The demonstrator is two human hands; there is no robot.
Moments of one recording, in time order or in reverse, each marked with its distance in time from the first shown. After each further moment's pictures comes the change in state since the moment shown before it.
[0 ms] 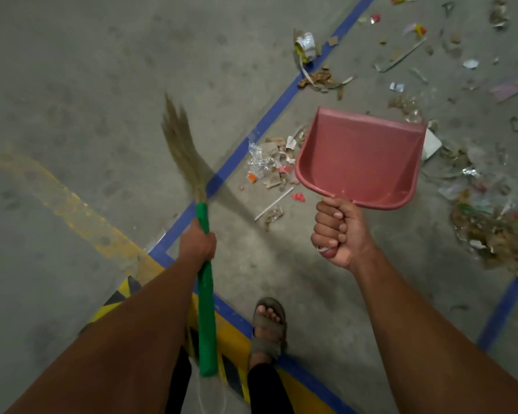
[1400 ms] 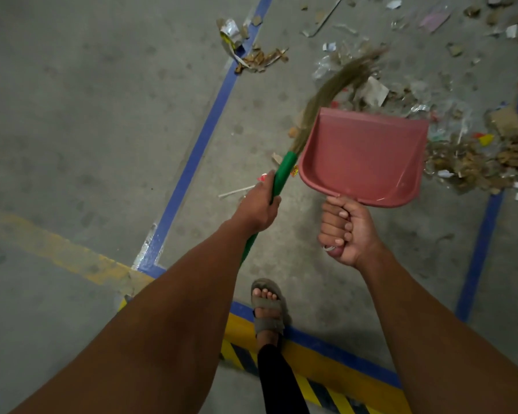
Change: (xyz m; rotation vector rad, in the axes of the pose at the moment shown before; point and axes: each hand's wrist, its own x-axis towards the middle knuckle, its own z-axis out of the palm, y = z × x) left_hand -0.103 0.168 0.109 0.249 -0.268 0.835; right_hand -0.124 0.012 -0.090 0.182 0.027 -0.149
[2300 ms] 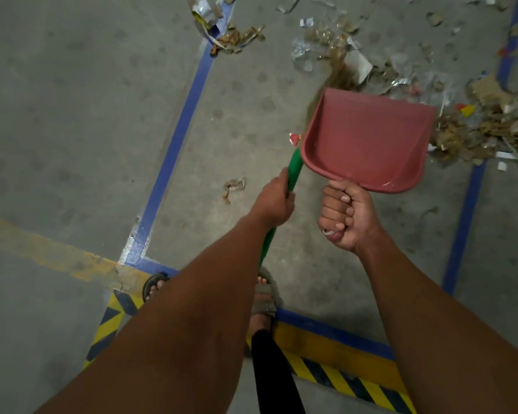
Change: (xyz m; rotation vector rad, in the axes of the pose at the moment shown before) left_hand -0.009 0.056 0.069 -0.028 -0.054 -0.010; right_hand -0.031 -0.005 -0.040 0.033 -0.044 -0.083
